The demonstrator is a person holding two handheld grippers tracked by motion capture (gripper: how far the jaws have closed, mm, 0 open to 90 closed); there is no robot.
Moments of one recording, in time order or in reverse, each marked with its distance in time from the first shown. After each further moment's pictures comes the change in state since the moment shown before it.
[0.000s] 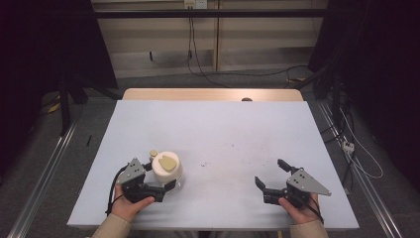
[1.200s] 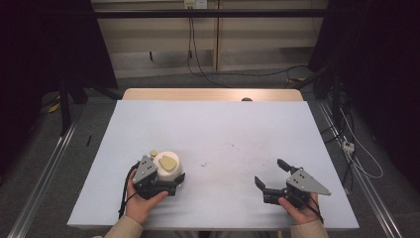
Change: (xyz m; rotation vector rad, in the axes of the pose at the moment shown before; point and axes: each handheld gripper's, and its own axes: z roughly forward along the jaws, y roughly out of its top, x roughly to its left) left arm -0.015 0.007 0.025 -0.001 0.131 0.033; right arm 0.000 0.000 0.001 0.000 0.006 -0.002
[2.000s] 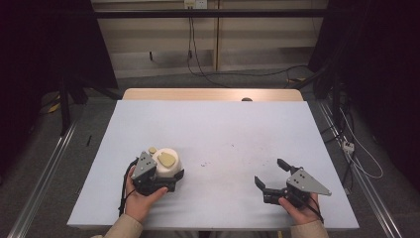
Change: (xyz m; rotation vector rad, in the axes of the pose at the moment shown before) left arm 0.003 0.012 -0.002 0.005 0.011 -0.020; right arm 0.000 0.001 0.000 -0.011 0.005 -0.004
